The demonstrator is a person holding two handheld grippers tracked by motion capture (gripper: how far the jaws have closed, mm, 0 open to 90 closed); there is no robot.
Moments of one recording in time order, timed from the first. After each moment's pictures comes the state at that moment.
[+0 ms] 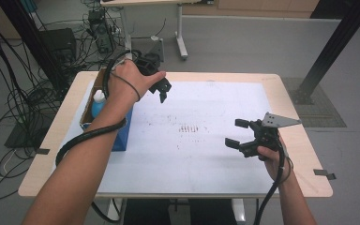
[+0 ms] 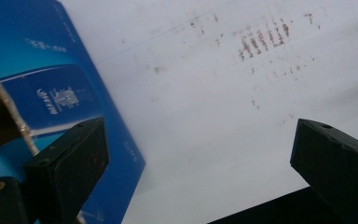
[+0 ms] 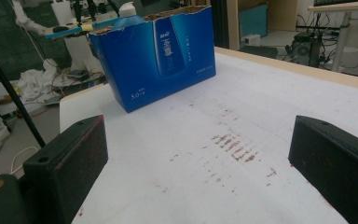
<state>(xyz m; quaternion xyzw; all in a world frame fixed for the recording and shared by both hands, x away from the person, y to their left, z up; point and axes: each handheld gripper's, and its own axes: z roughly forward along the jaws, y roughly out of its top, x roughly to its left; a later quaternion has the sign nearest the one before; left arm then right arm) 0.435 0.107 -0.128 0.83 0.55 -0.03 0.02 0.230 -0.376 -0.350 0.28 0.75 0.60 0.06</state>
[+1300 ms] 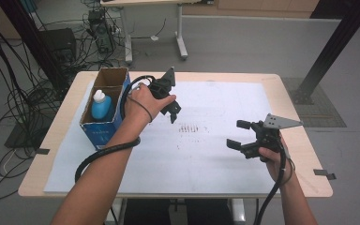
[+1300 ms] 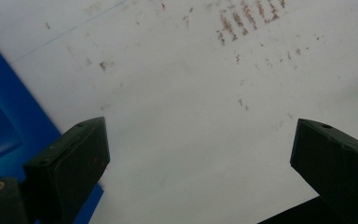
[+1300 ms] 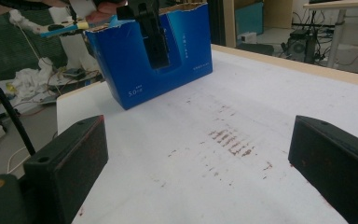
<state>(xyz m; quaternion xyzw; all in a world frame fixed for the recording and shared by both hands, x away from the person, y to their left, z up) 0.437 0.091 -0.202 0.84 0.53 -0.07 0.02 0.226 -0.378 -0.348 0.29 0.75 0.60 0.06</state>
